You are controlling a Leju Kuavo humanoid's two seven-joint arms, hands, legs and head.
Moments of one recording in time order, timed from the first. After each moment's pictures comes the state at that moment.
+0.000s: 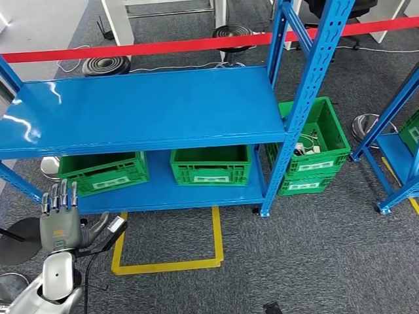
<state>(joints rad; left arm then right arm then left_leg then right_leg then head) -0.17 0.26 -0.54 -1.12 -1.57 0.66 0.64 -0.10 0.07 1.55 -0.13 -1.27 -0.55 -0.27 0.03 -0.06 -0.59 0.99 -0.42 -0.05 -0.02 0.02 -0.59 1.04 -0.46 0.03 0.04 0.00</state>
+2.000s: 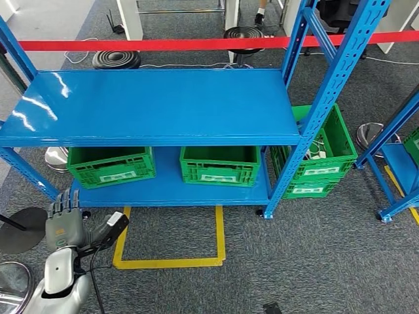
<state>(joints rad) -0.11 -0.01 -0.12 -1.11 -1.52 0.50 0.26 -0.10 0.07 1.55 -0.13 -1.33 -0.52 -0.24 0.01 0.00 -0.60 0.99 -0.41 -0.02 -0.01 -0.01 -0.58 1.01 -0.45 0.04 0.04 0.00</state>
